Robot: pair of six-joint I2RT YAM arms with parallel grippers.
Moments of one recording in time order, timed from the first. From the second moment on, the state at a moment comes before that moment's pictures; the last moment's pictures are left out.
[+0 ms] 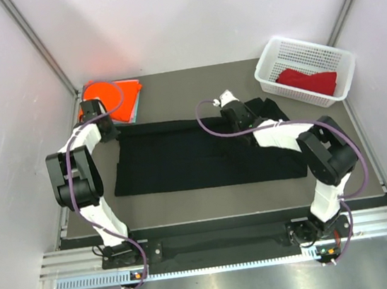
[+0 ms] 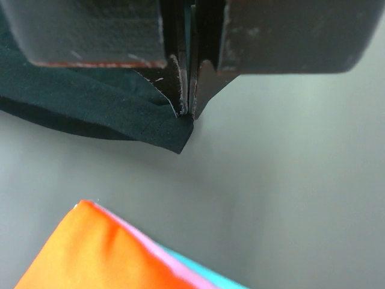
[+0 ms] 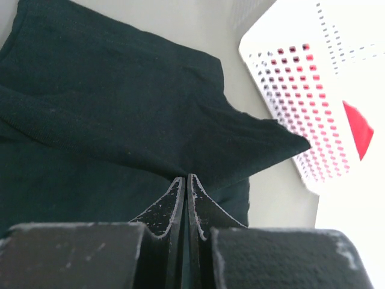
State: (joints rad) left arm 0.15 1.85 1.29 -0.32 0.00 -0.21; right arm 0.59 1.79 1.06 0.03 0.70 -0.35
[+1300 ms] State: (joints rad) left arm 0.16 1.70 1.13 -0.35 -0.04 -0.33; right arm 0.34 1.61 1.07 -0.37 0.32 0.22
